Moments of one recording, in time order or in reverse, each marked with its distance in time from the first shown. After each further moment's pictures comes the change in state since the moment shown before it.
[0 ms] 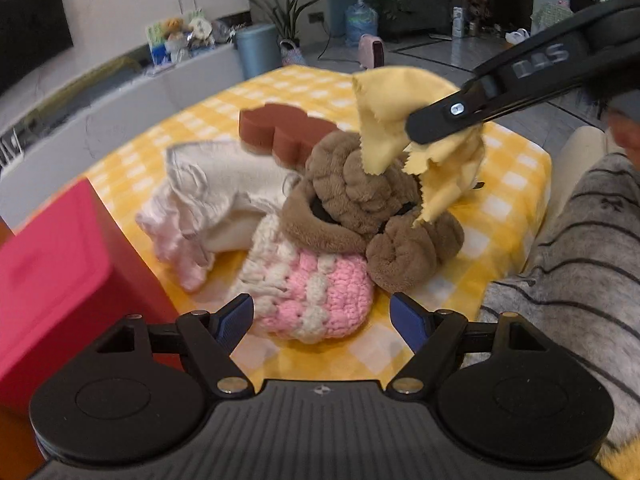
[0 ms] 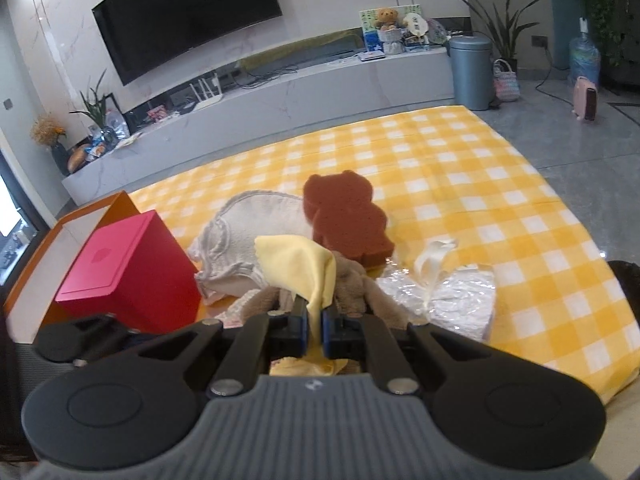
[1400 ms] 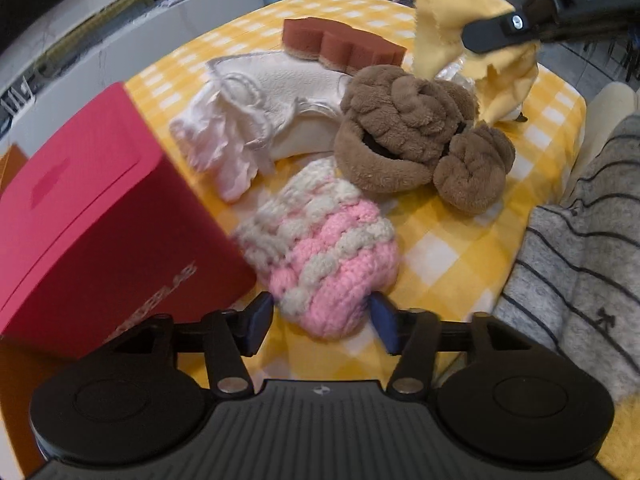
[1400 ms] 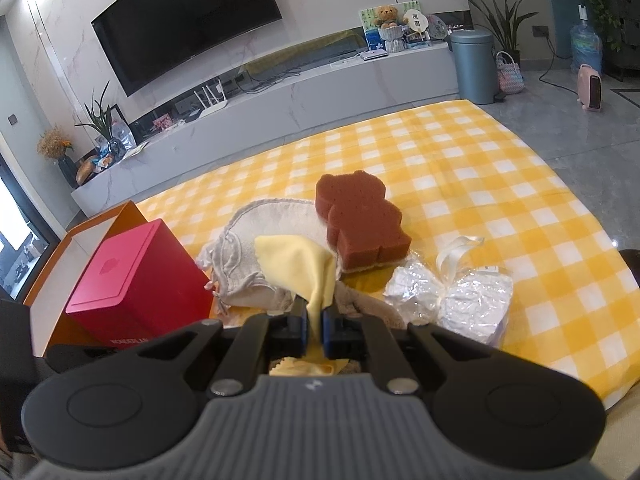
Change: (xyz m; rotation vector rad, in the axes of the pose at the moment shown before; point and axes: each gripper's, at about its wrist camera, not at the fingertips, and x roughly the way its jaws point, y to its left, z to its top) left arm 0.003 0.034 -0.016 -0.018 0.223 0.046; right arm 0.003 -0.002 0.000 0.044 -0.005 0.028
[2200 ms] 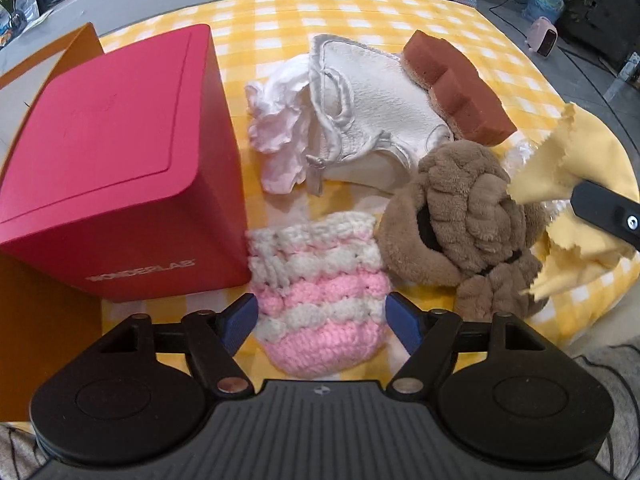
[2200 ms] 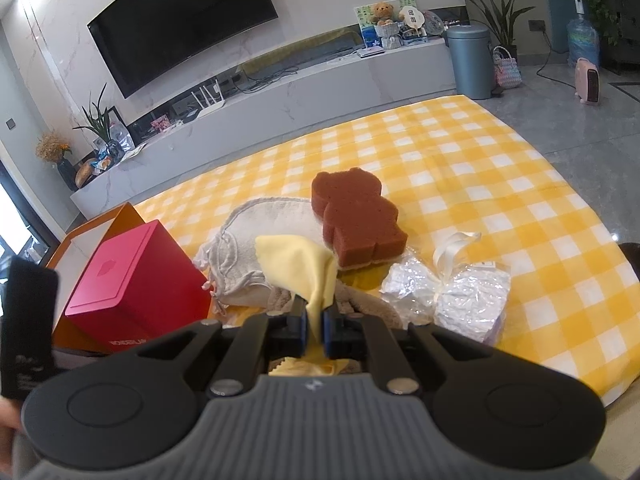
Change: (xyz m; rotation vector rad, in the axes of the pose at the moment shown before) left arm 0.020 0.010 0.043 -0.523 0.104 0.078; right arm 0.000 -0.004 -0.001 0.016 0.001 0.004
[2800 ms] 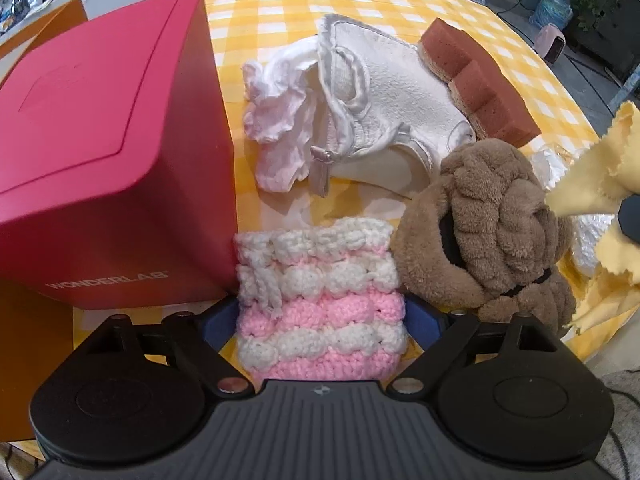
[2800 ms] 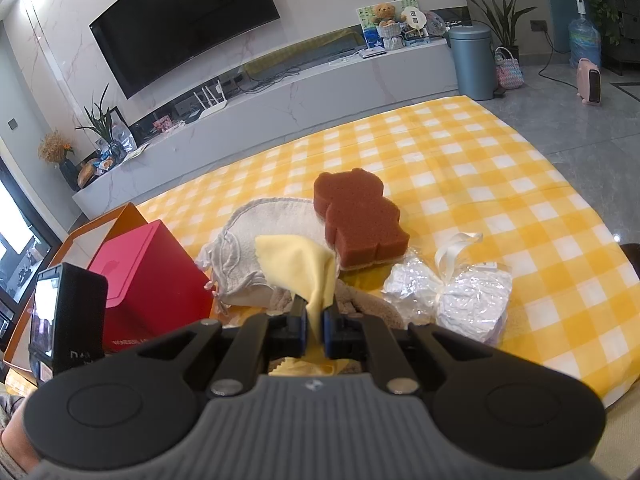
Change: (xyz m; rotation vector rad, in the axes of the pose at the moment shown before) left arm 0.029 0.003 0.003 -0.025 0.000 -0.004; right arm -0.002 -0.001 0.000 0.002 -0.005 0.006
